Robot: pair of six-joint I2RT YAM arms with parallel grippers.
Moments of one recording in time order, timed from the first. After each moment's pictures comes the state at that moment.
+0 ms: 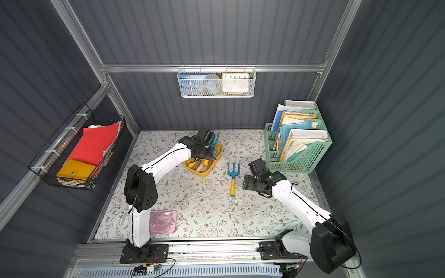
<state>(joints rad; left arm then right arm) -0.56 2.04 1.83 -0.76 -0.14 -0.34 0.42 1.22 0.86 -0.74 0.15 0.60</state>
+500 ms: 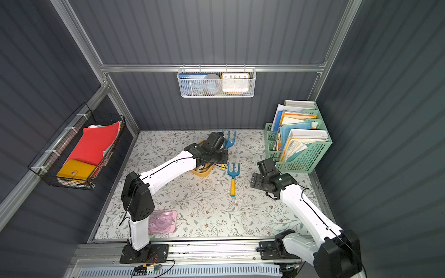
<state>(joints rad) -0.76 1.96 1.76 -0.64 -0.08 -0.51 0.33 1.12 0.86 -0.80 0.18 0.58</state>
